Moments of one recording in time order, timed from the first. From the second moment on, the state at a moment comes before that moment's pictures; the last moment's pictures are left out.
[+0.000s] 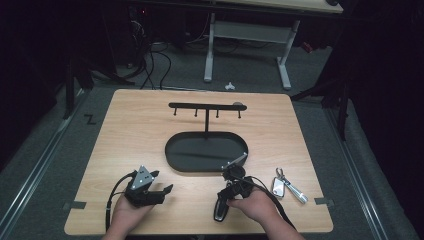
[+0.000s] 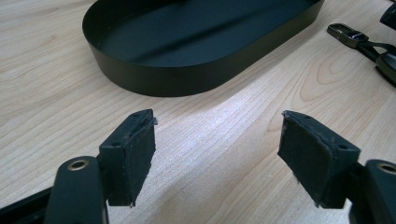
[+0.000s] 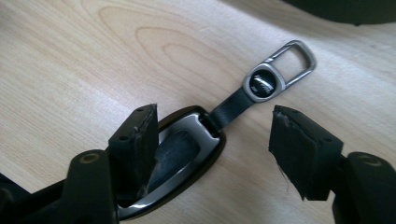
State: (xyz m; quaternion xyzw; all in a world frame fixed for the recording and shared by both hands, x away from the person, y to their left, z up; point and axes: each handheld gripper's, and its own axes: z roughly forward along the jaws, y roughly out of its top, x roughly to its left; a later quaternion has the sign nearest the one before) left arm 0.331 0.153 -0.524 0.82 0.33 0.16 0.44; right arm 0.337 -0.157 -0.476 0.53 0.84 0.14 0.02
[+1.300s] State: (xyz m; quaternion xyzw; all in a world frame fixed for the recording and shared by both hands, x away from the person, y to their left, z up) left arm 0.331 0.152 -0.525 0.82 0.33 0.16 0.44; right arm 0.312 -0.206 -0.482 0.50 0.86 0.05 0.08
